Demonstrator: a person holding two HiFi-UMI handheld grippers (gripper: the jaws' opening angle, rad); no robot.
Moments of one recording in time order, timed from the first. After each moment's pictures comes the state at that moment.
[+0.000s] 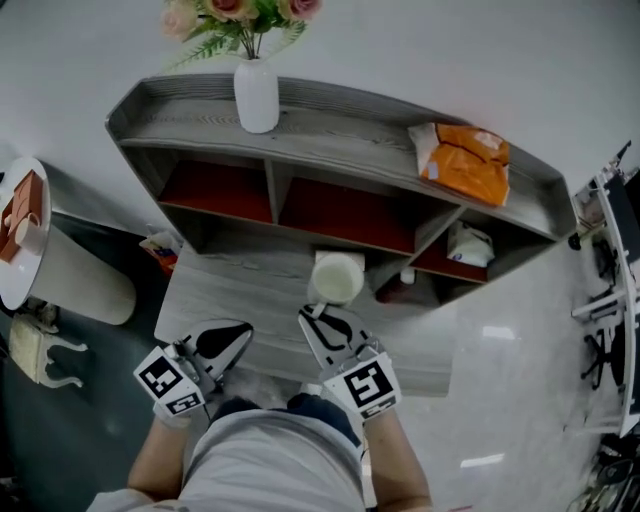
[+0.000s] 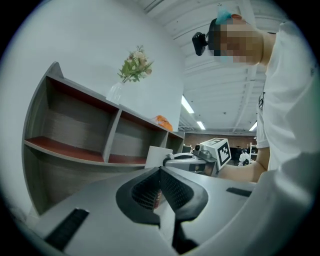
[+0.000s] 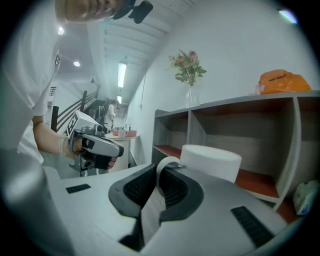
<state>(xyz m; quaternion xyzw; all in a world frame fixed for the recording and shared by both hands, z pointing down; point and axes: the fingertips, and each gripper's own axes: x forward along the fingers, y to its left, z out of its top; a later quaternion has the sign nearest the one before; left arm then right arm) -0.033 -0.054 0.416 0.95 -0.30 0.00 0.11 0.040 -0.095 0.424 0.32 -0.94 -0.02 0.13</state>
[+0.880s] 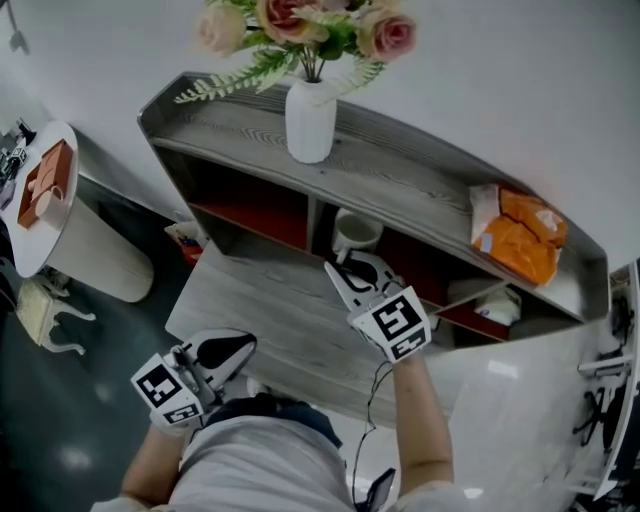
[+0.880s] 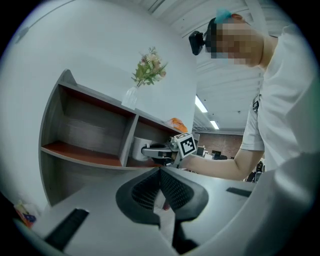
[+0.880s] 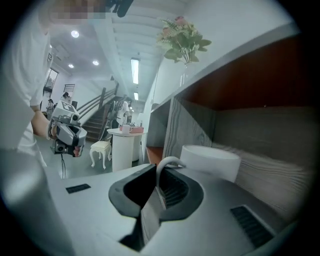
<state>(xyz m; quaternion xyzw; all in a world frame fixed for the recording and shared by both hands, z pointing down) -0.058 -0.084 0.402 0.92 -0.37 0.00 0.13 0.007 -0.248 0.411 0.21 -0.96 -0.05 0.16</state>
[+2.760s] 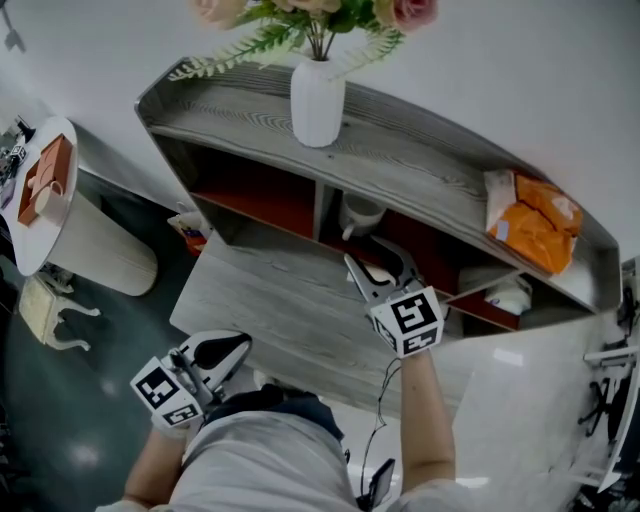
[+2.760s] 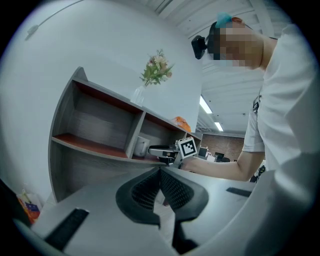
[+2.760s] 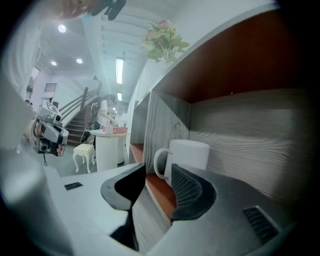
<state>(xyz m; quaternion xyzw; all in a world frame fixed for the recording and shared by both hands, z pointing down) -0.078 -0.069 0.424 0.91 -0.39 0.00 0.16 0.039 -0.270 0.432 0.30 -0.94 -0.03 0.13</state>
